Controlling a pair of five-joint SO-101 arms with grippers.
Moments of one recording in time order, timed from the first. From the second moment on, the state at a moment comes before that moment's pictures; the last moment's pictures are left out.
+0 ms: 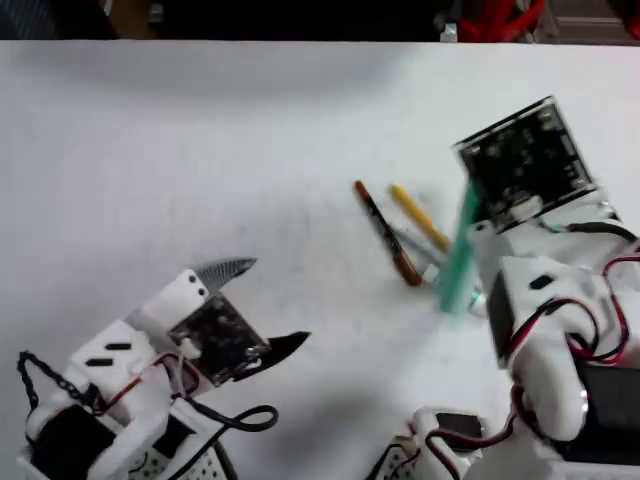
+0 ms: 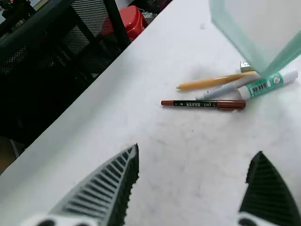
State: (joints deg) left arm 26.6 -86.2 50.2 72.8 -21.2; right arm -2.8 -38.4 -25.3 98.1 37.7
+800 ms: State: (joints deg) left arm 25.9 -101.4 51.3 78.6 -14.9; right arm -21.7 -38.5 -22.7 98.5 29.9
